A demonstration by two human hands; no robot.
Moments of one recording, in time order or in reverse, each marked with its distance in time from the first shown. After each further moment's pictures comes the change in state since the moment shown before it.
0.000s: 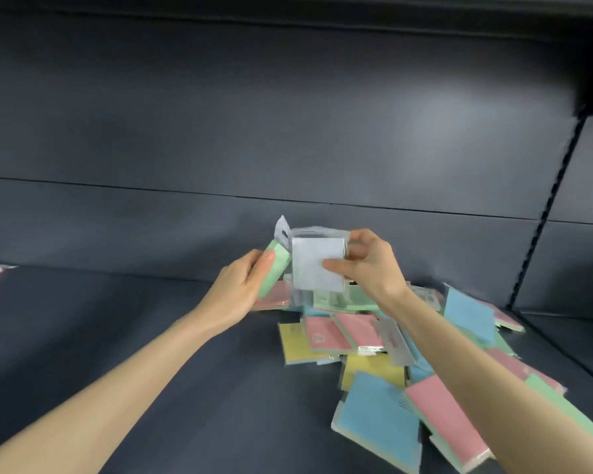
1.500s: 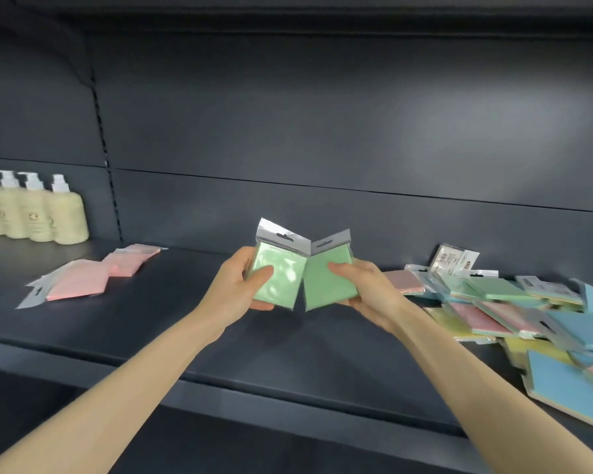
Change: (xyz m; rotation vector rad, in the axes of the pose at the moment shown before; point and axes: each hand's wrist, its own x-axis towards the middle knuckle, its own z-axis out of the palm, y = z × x) left_hand -0.104 -0.080 -0.217 -0.308 0.075 -0.217; right_hand -0.056 -0.049 0.236 0.344 -0.344 0.283
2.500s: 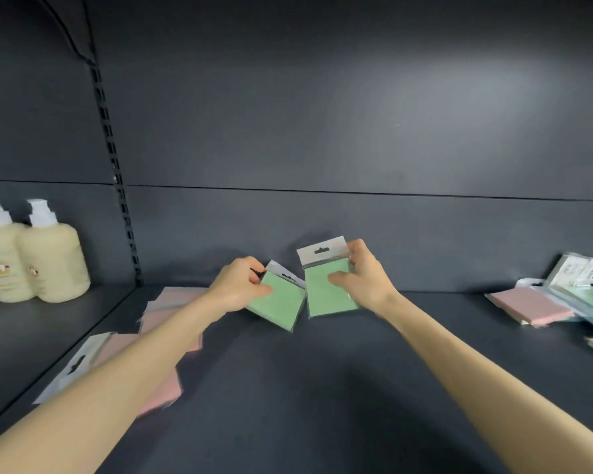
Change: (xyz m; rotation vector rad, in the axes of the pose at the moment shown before) left_hand 0.211 -0.122 -0.199 0.555 -0.221 -0.088; right_hand 0.210 0.028 0.160 -0.612 0.408 -0.072
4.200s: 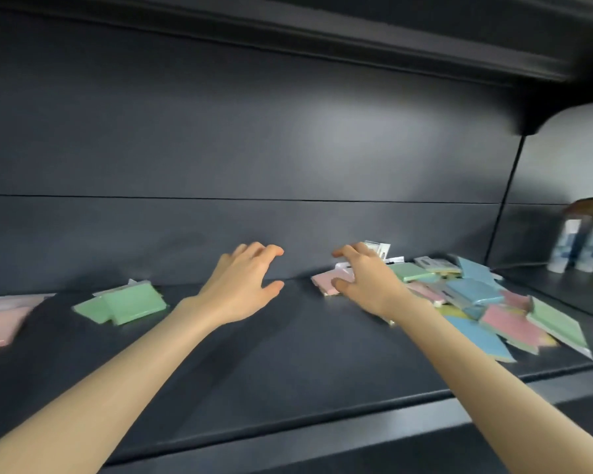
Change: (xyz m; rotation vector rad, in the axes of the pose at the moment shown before) left_hand -0.111 0.217 0.135 0.449 0.096 0.618; right_hand -0.141 0.058 -0.243 -0.704 0.134 -0.117
